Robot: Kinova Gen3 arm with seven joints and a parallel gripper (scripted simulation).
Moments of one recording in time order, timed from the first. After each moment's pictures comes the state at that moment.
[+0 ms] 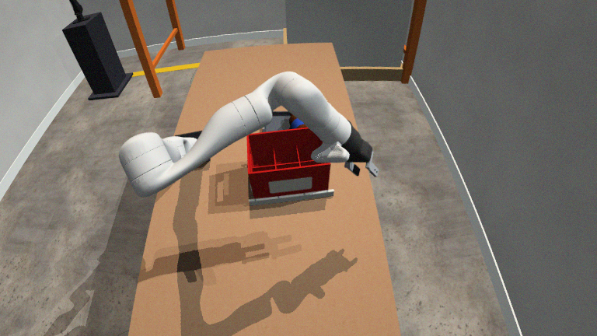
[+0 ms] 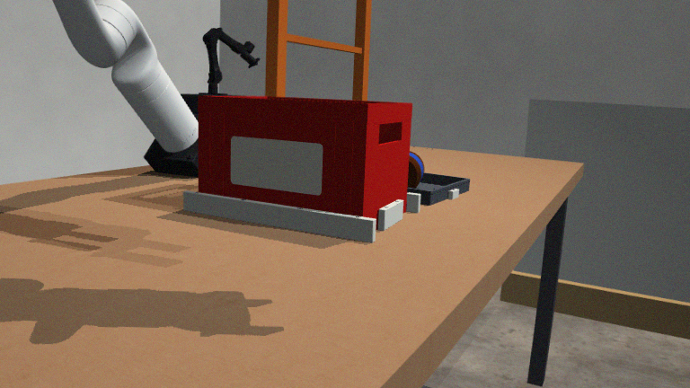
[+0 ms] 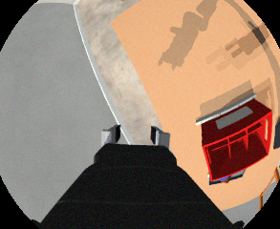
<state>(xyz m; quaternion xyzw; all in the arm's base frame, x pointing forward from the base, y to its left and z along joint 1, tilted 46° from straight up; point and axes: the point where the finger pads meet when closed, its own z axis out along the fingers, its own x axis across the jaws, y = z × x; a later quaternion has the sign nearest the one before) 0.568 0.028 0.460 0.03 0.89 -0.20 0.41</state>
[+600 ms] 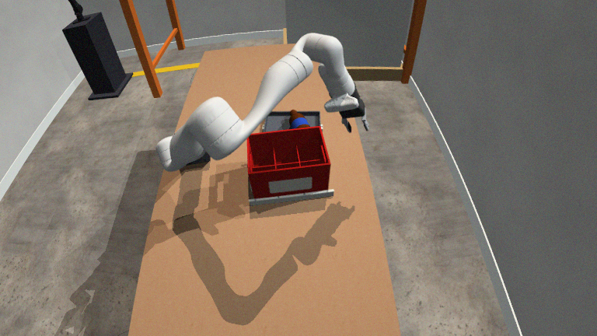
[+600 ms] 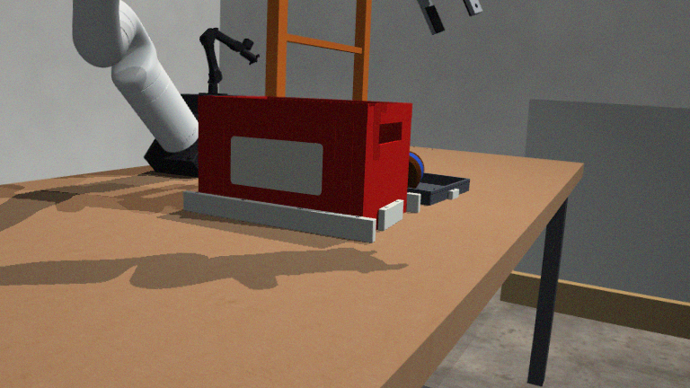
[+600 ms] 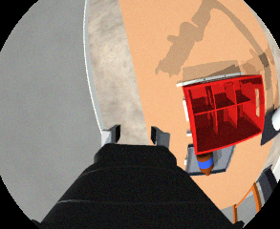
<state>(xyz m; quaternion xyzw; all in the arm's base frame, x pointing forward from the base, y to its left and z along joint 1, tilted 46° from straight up) 0.579 0.153 0.314 -0.04 0.93 -0.23 0.29</state>
